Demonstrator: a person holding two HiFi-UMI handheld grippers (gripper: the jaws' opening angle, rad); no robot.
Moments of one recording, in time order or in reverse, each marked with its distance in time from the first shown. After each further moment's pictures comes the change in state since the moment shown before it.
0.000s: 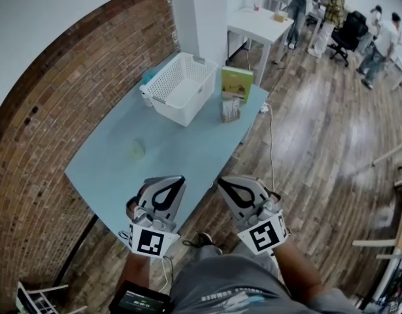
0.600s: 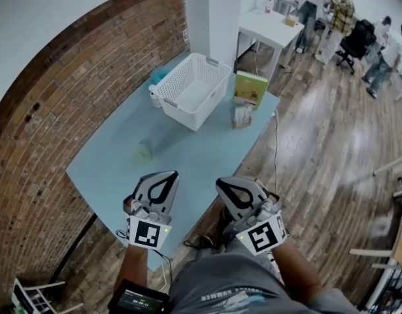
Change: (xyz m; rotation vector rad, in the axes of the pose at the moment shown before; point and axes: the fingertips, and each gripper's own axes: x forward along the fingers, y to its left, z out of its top) left arm -0.001 0.055 -0.075 -0.058 0.103 0.041; right arm 0.066 0.002 -0.001 -0.009 0.003 0.053
